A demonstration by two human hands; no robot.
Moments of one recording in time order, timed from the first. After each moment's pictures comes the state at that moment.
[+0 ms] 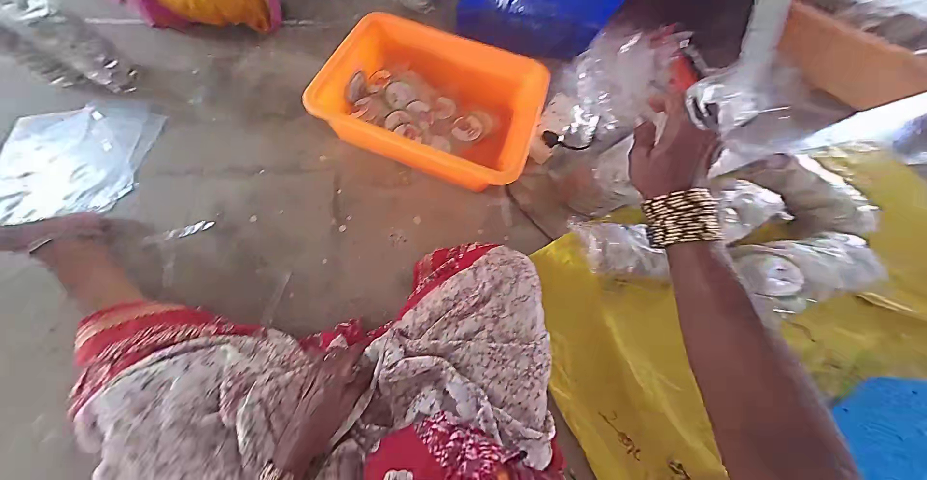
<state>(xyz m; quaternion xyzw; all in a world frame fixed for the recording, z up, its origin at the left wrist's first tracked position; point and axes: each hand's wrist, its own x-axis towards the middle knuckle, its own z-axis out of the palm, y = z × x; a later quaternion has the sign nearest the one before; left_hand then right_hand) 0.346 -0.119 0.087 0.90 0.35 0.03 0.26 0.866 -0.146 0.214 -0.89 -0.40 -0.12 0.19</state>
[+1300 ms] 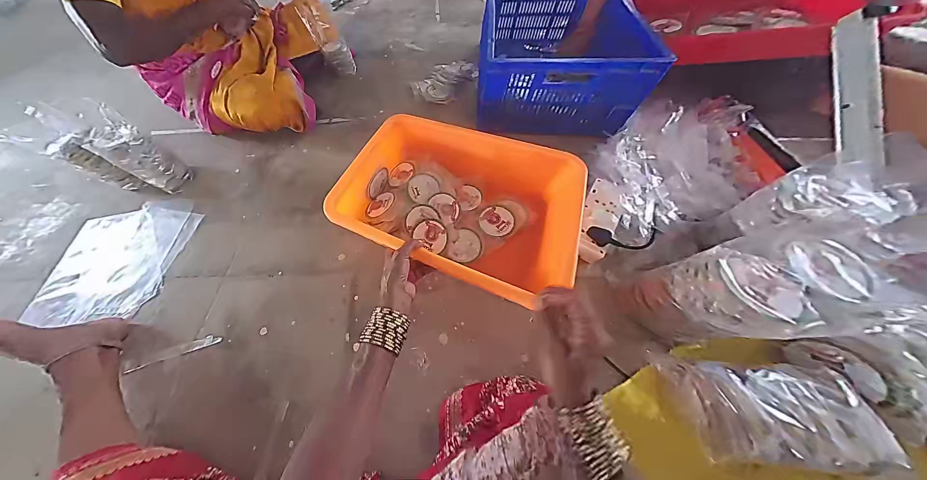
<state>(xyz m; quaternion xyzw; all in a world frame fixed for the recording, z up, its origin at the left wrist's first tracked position) 0.629 0.146 0.080 0.28 0.52 0.32 0.74 0.743 -0.069 0.072 -0.70 -0.38 -0.03 0.60</state>
